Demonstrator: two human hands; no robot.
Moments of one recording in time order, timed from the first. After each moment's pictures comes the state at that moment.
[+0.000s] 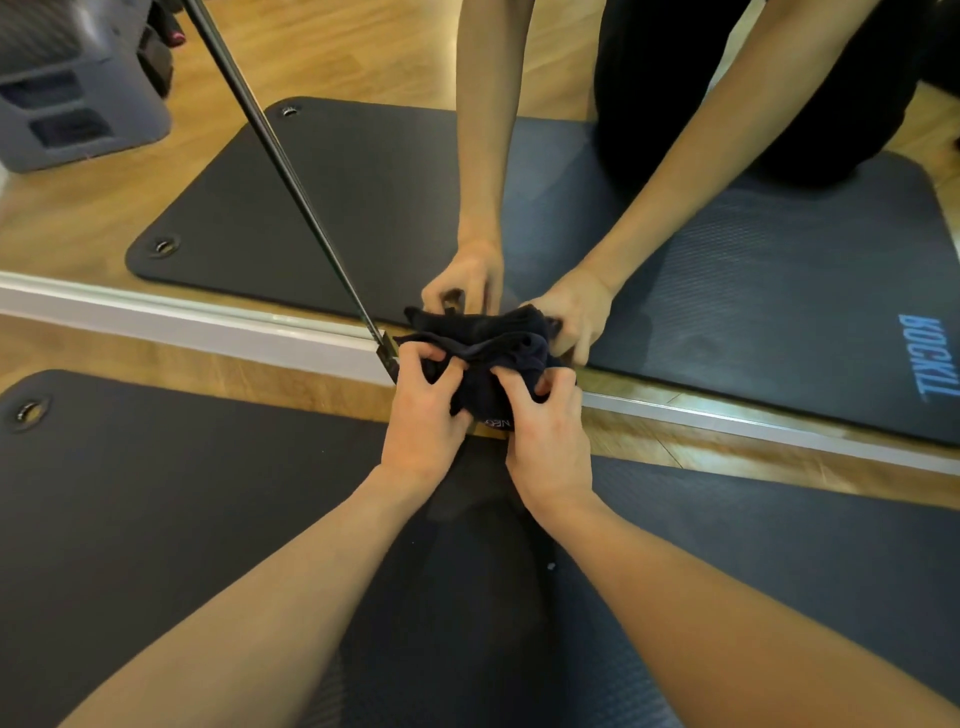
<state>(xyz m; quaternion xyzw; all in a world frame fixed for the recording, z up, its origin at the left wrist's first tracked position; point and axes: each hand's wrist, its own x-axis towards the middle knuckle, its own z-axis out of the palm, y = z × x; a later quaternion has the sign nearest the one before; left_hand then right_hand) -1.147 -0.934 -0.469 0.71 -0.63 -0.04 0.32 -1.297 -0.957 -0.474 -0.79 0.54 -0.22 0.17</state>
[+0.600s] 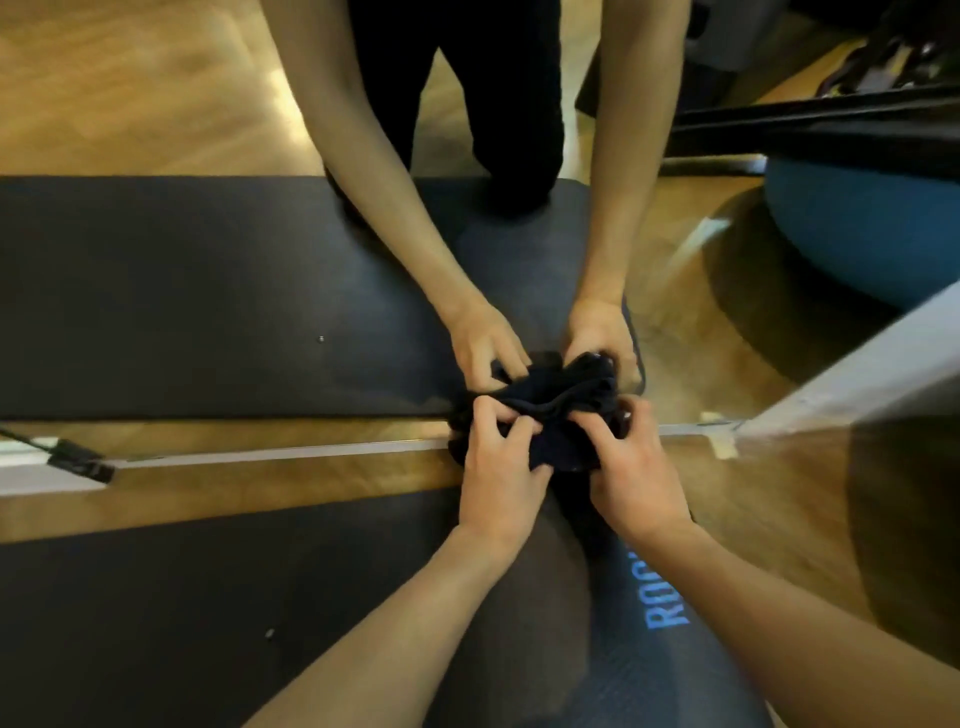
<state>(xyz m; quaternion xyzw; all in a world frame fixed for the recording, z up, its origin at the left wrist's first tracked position) -1.515 -0.980 -0.441 0.63 -0.67 -0.20 0.34 -1.678 -0.984 -0.436 -0.74 0.63 -0.22 0.12</state>
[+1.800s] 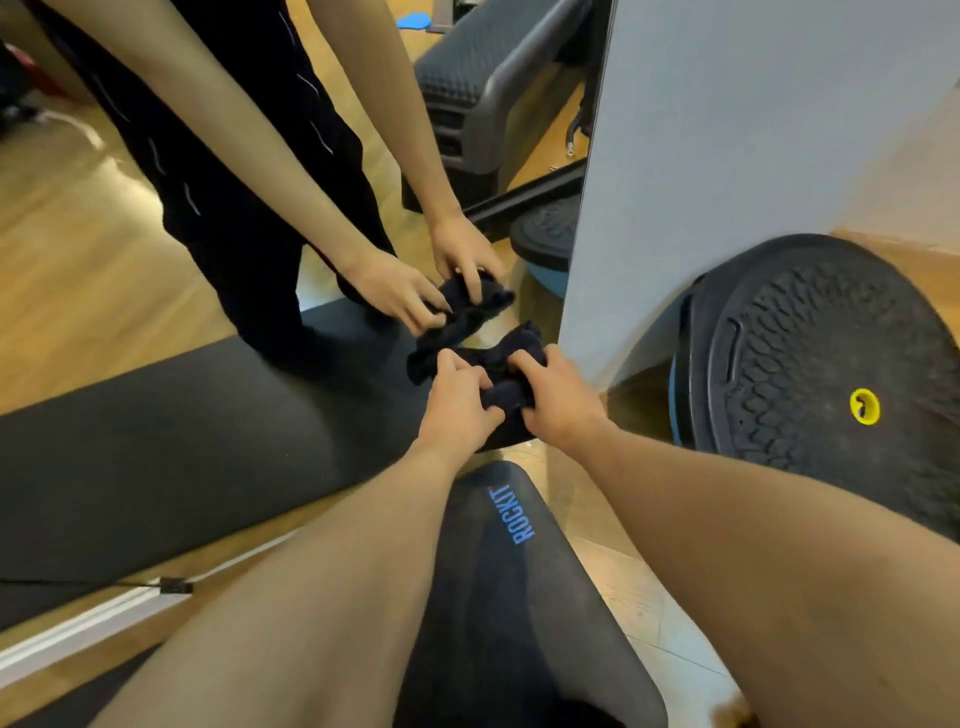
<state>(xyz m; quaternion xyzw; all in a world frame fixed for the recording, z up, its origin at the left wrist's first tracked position) -1.625 -0.978 -0.080 0.57 -0.77 -0.28 0.11 -1.779 -0.939 -0.097 -0.64 0.73 -0.14 0.19</state>
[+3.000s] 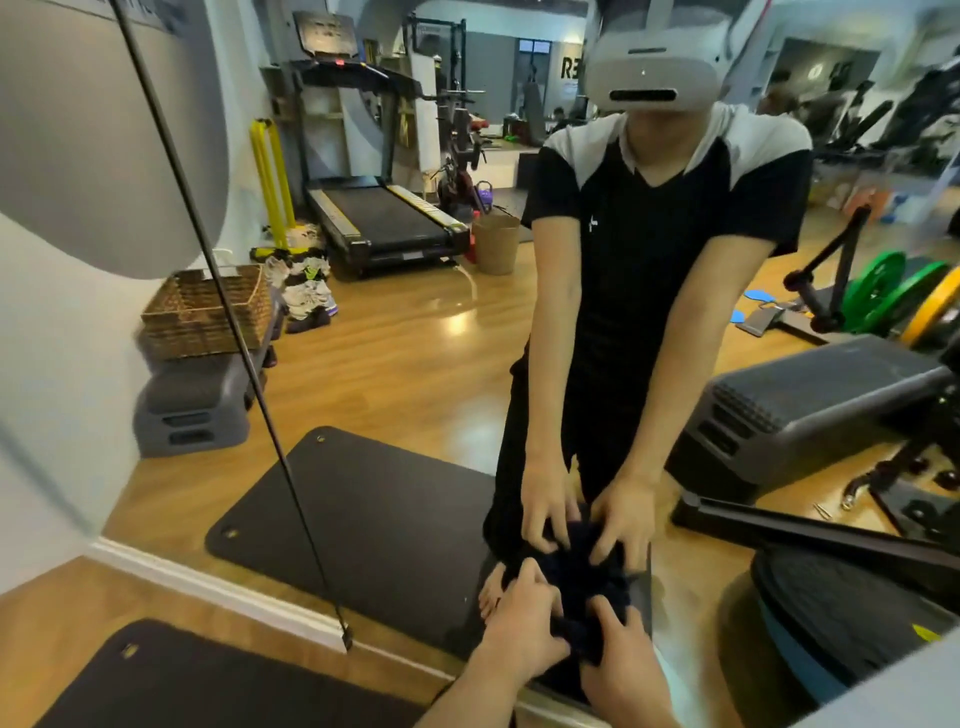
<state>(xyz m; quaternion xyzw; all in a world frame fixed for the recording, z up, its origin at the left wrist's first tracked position) -1.425 -0.960 0.101 0.70 -0.63 -0.30 0.10 -1.580 -0.978 0.059 -0.72 0.64 -0.04 0.27</state>
